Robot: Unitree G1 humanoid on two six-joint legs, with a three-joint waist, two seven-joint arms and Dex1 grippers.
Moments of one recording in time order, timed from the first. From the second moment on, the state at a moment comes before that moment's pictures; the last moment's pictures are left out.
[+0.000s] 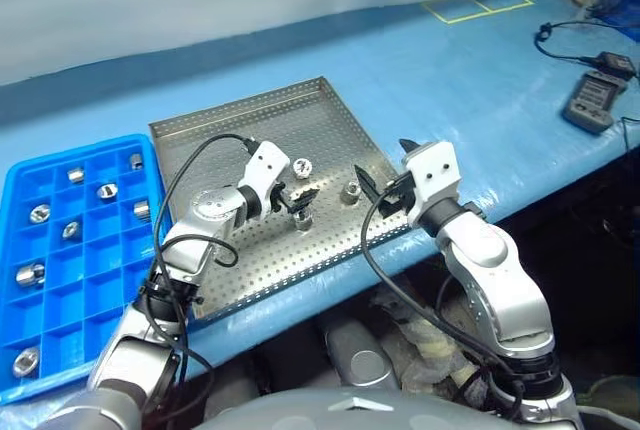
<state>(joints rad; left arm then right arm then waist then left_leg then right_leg) -0.41 0.33 -0.24 -0.04 -0.17 0.58 -0.52 -0.10 -0.31 0.10 -0.59 0.08 0.60 0.28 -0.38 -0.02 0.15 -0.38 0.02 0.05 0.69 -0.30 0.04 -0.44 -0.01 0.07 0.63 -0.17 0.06</state>
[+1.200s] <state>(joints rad) -0.33 0.32 -0.15 -0.07 -0.13 0.63 -0.43 -0.15 -0.30 0.13 -0.56 0.09 0.60 0.31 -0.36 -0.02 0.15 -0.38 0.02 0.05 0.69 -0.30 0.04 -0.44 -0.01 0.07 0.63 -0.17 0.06</state>
